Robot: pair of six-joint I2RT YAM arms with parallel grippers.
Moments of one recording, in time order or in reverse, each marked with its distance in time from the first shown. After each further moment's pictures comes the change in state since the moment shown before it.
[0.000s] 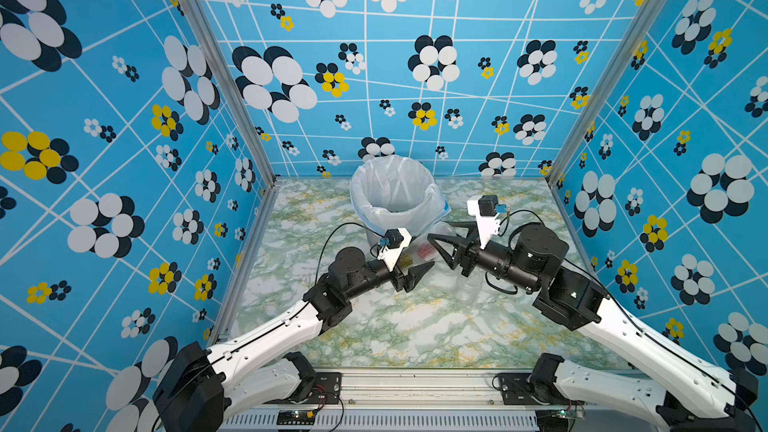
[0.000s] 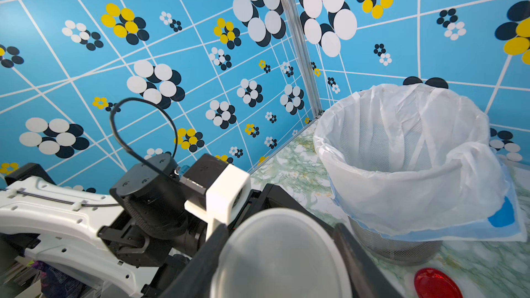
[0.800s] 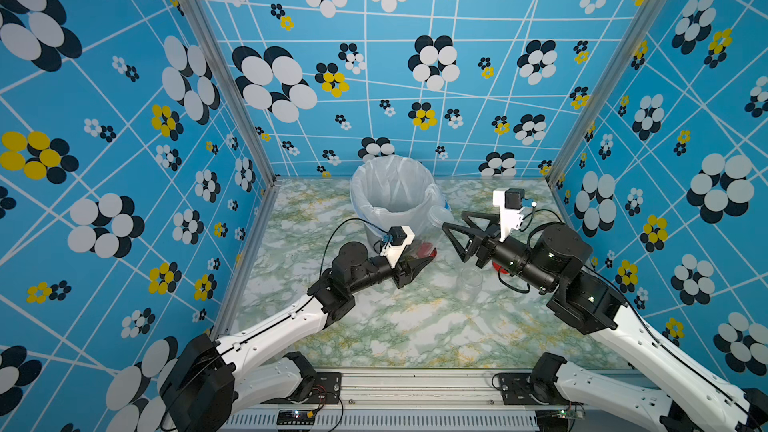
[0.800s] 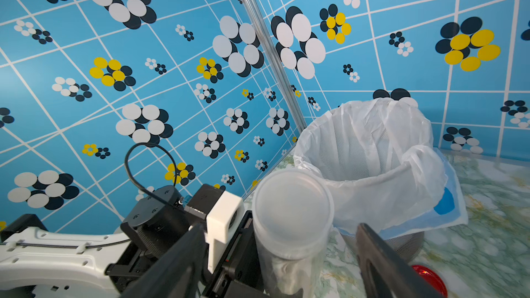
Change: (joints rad) left arm 0.024 0.045 0.027 -0.009 0.058 0.010; right arm -0.071 -0.060 0.000 -0.008 0.038 0.080
